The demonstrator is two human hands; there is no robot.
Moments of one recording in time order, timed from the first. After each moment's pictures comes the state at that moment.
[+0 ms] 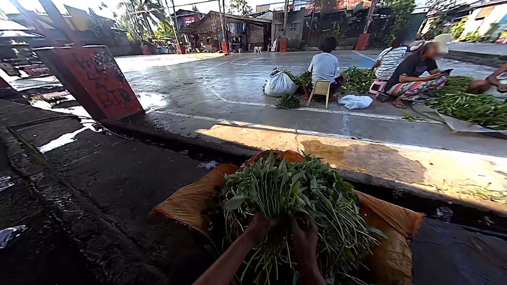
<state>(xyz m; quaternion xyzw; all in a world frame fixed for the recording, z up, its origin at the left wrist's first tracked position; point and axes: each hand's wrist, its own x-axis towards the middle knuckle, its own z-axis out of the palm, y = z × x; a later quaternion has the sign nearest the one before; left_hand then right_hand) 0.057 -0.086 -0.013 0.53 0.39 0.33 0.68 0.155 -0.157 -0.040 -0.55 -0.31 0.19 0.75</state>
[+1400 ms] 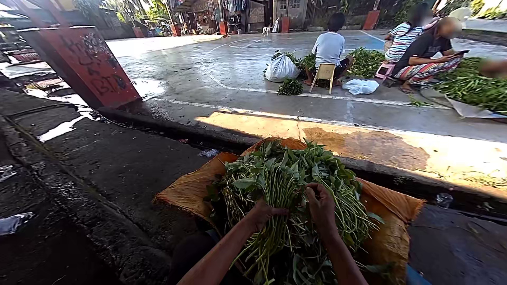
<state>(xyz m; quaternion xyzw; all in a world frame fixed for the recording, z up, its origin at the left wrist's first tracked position) 0.053 -0.073 -0.012 0.53 0.35 0.21 0.74 0.222 -0.151 -0.019 -0.69 -0.39 0.17 0.59</state>
